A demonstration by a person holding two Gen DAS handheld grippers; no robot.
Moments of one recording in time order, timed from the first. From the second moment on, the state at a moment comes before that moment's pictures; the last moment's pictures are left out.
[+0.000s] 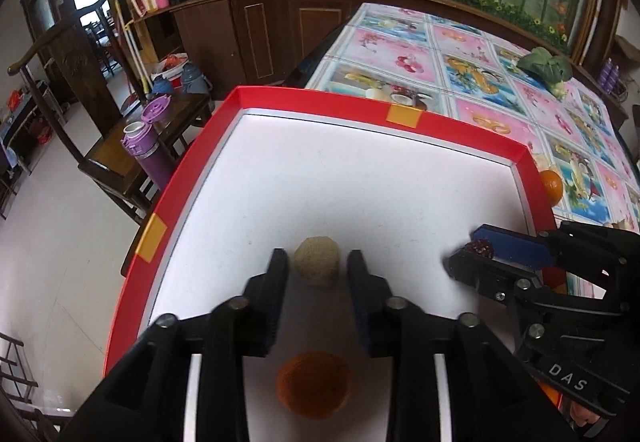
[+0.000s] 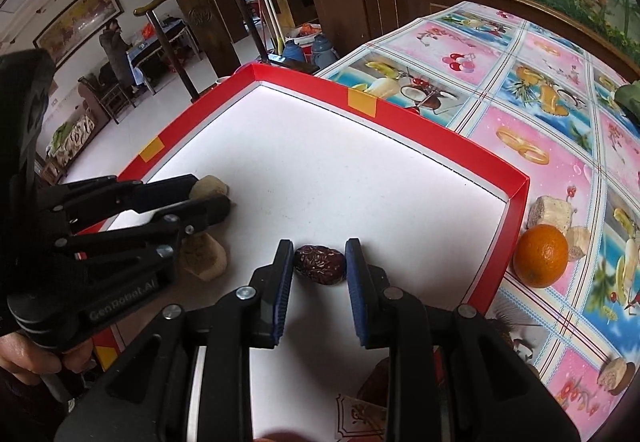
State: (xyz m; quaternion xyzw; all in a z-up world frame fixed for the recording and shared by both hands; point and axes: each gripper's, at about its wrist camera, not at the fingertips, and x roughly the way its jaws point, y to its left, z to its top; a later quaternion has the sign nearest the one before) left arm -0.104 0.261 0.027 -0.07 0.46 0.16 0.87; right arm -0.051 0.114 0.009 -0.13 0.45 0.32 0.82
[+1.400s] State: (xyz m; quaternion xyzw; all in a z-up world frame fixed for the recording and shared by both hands) left arm -0.022 0.001 0.024 0.09 0.48 -0.06 0.87; right arm -0.038 -0.212 0.072 -0.10 0.46 0.16 0.87
